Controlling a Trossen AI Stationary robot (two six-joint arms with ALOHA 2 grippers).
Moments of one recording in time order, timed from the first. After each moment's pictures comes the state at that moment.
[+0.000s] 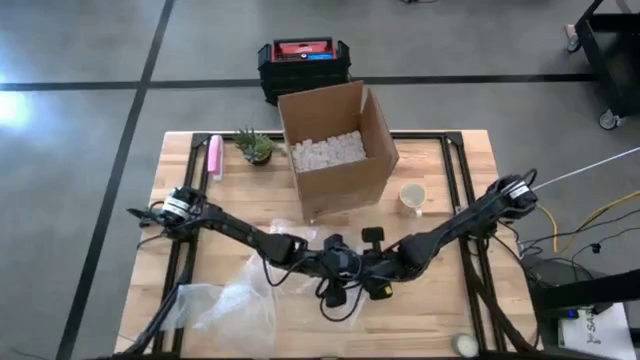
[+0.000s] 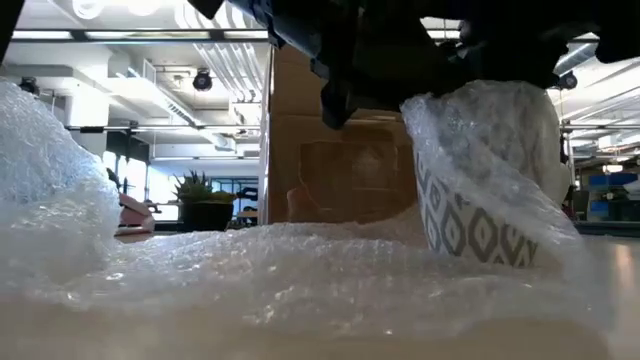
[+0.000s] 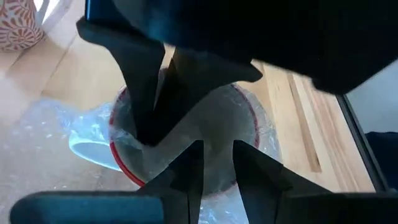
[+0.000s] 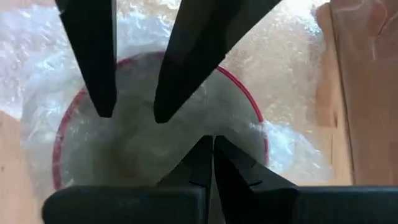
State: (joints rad) left arm -0.32 1.97 1.36 0.02 -0.17 -0.35; right arm 0.44 1.81 1.19 -0.70 0.32 0.24
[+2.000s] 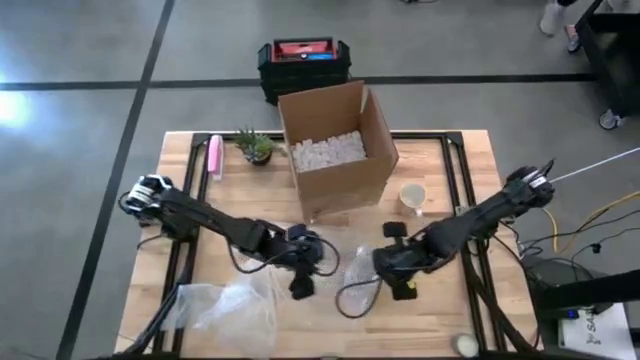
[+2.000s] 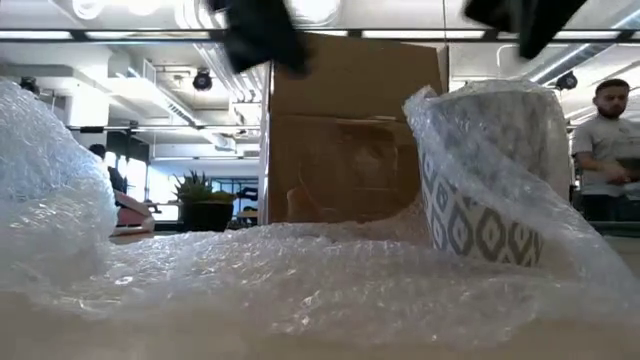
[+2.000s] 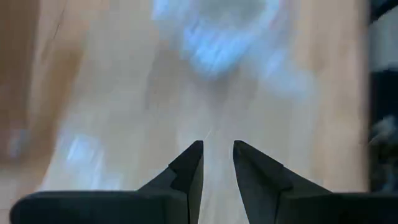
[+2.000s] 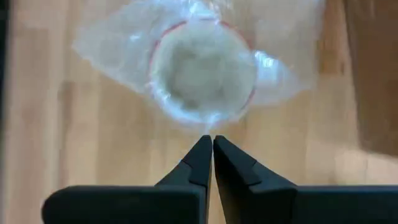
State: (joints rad) left arm -0.36 1.68 1.37 -0.77 -0.17 -0.58; right arm 0.55 1.57 1.34 -1.06 0.16 0.47
